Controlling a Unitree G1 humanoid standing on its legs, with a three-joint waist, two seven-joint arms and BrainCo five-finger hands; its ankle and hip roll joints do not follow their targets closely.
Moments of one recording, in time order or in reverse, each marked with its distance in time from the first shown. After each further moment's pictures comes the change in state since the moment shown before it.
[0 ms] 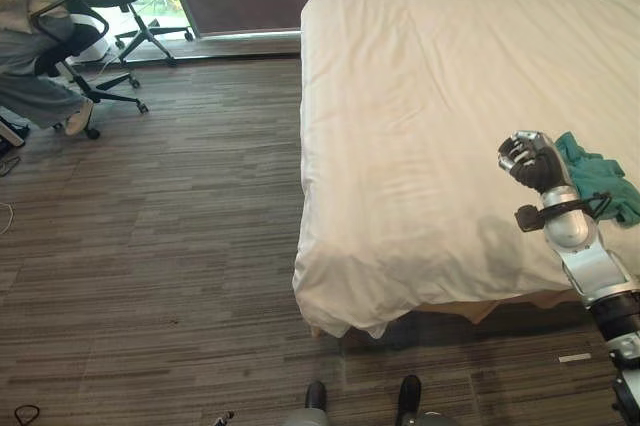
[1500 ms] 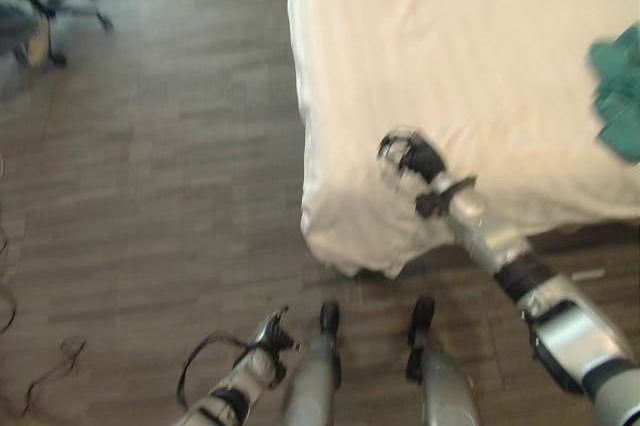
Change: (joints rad) left arm -0.545 -0.082 -0.244 0.176 -0.158 -0.037 0.070; right arm -0.420 0.301 0.266 0.280 0.585 -0.038 0.177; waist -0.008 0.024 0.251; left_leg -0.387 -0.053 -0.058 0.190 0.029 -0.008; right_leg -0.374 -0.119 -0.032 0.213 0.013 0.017
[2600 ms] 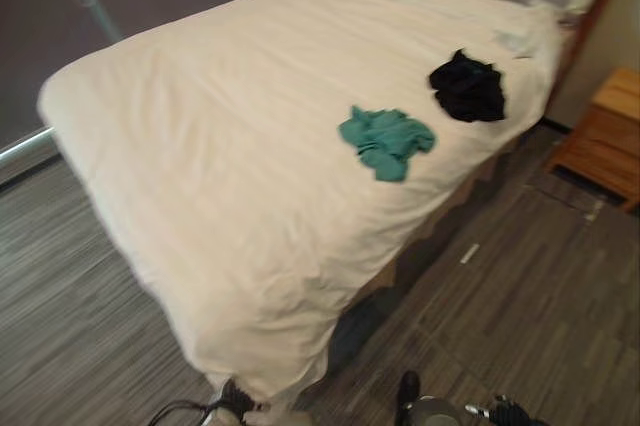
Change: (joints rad) left arm 0.234 -0.010 0.245 0.171 0.079 0.062 -0.007; right arm 0.820 0.134 -0.238 0.527 -0.431 0.115 -0.047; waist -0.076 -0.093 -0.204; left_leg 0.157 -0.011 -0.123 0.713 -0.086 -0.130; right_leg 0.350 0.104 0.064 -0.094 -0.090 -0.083
